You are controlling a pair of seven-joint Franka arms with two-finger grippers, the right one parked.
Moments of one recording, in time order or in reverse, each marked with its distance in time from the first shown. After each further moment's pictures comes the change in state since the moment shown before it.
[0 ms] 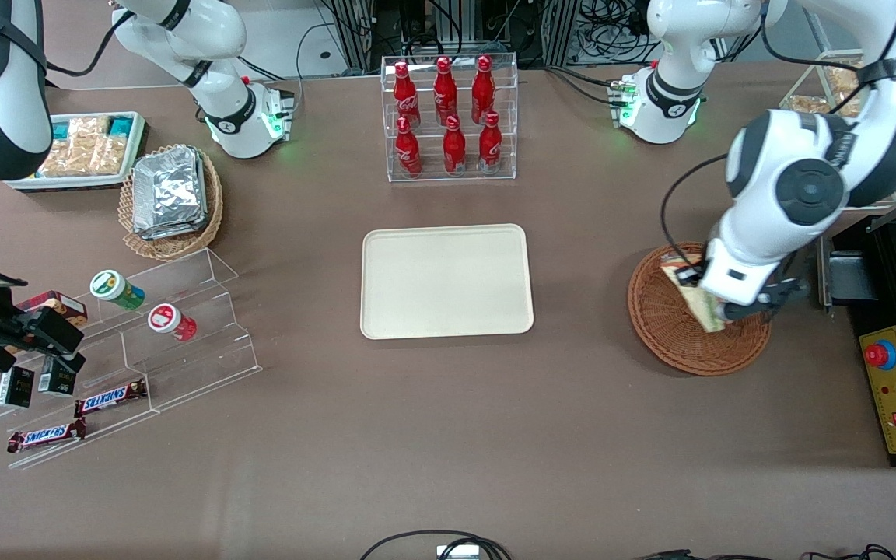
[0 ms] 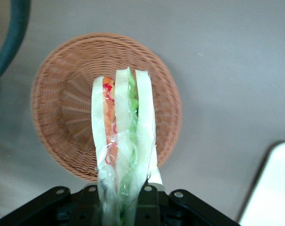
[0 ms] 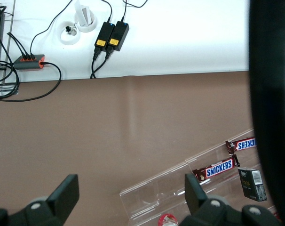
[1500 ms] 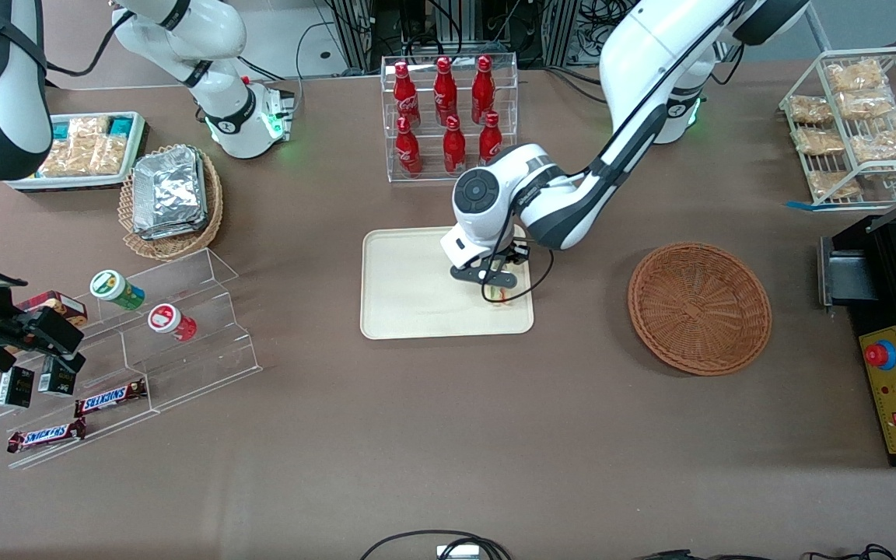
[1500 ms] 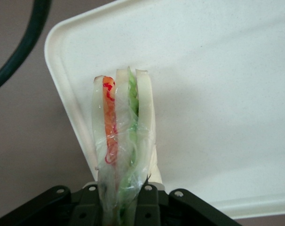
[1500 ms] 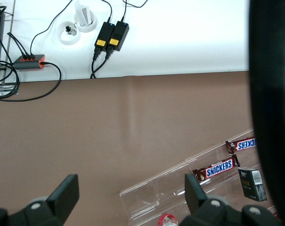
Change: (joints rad) arm -0.446 0.487 -0.153 0.159 0.219 0.176 -0.260
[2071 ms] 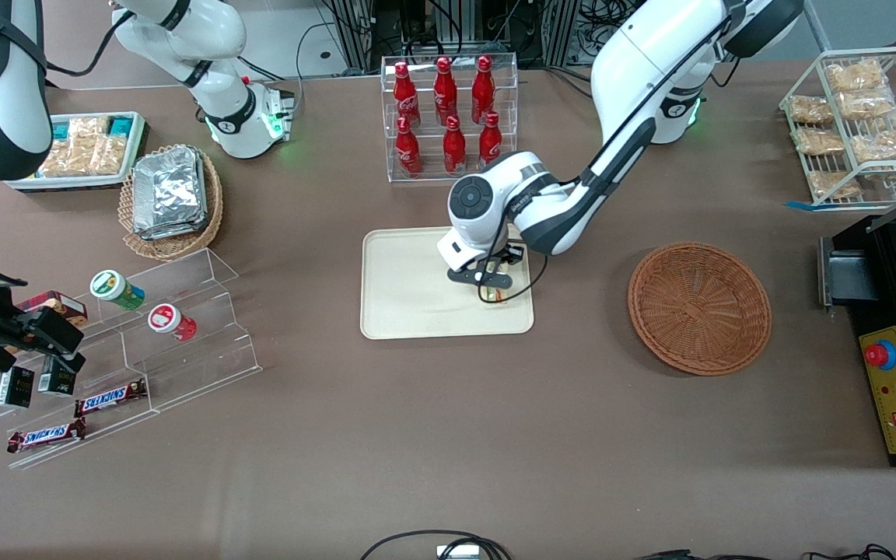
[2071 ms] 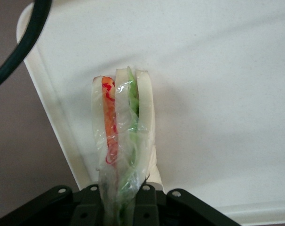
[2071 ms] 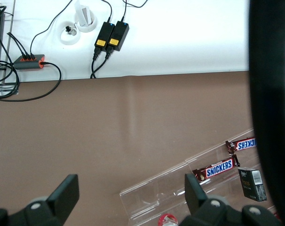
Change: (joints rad) arm -0.026 0.032 0.001 0.004 0.003 0.016 -0.040
